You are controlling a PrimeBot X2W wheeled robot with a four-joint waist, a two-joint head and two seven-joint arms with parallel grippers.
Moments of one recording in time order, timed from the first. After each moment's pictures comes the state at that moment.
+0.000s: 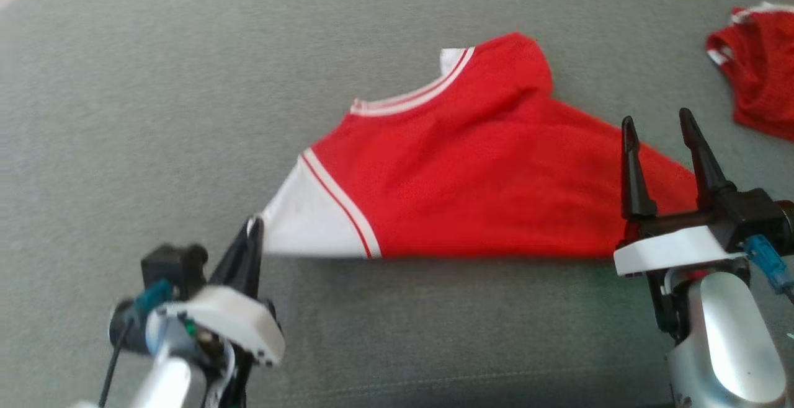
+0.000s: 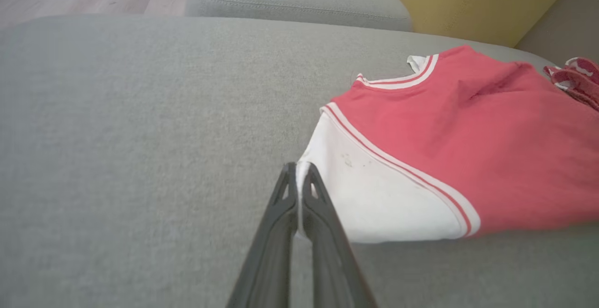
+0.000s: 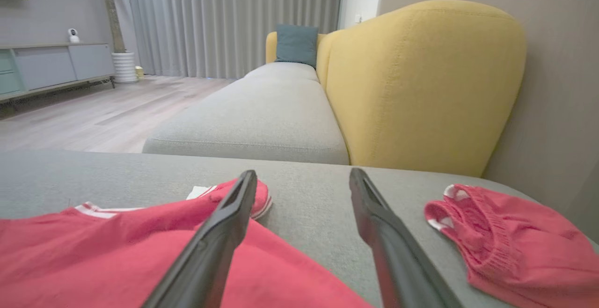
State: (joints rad) left arm -0.07 0.24 -0.37 0.04 -0.40 0.17 0.02; right arm -0.23 -0.05 -0.03 0.22 -0.03 0.12 -0.24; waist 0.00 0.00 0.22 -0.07
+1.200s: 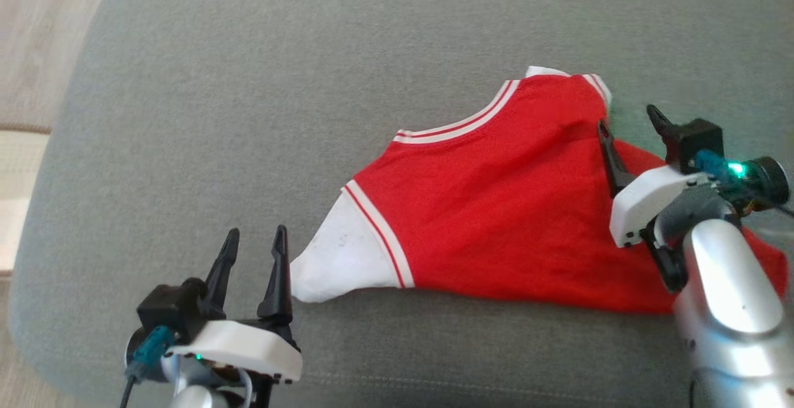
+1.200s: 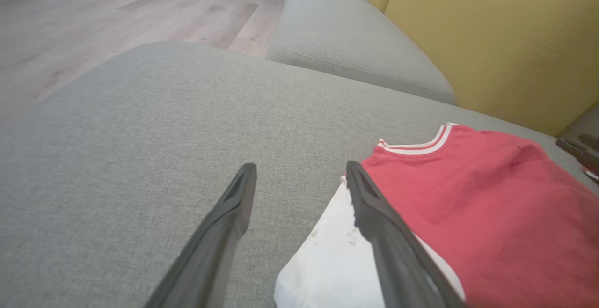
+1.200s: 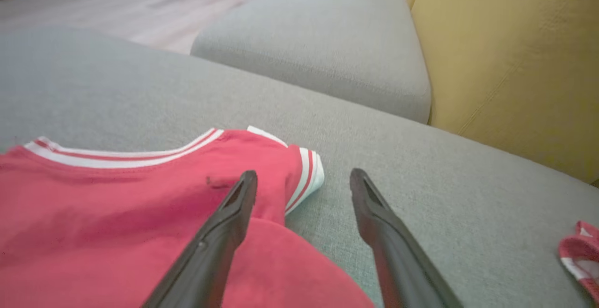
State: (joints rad) left arm 0.04 0.18 -0.38 -0.03 -0.43 0.22 -0.17; right arm -0.43 -0.14 0.06 0.47 -0.08 0.12 0.05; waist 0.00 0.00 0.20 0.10
